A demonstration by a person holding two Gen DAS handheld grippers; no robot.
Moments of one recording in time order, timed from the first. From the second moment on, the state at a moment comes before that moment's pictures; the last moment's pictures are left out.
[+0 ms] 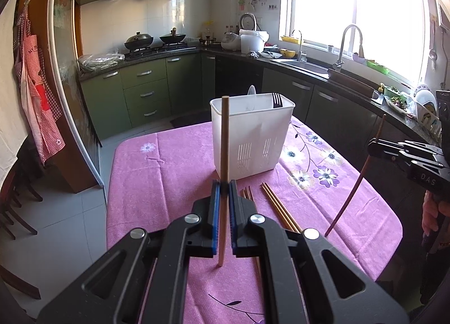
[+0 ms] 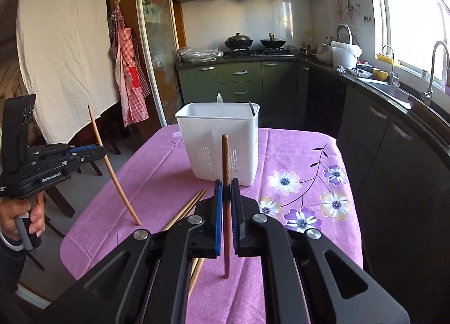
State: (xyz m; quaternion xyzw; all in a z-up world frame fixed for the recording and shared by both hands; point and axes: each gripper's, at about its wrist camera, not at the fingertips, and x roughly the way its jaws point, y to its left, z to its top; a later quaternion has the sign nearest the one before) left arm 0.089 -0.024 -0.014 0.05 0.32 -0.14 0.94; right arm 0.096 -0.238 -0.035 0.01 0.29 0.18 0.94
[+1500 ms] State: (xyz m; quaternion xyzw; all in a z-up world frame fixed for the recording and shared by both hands) left arm 0.228 -0.082 0.076 0.04 0.26 -0.14 0.96; right arm 0.087 -0.255 -0.036 0.03 0.29 0.19 0.94
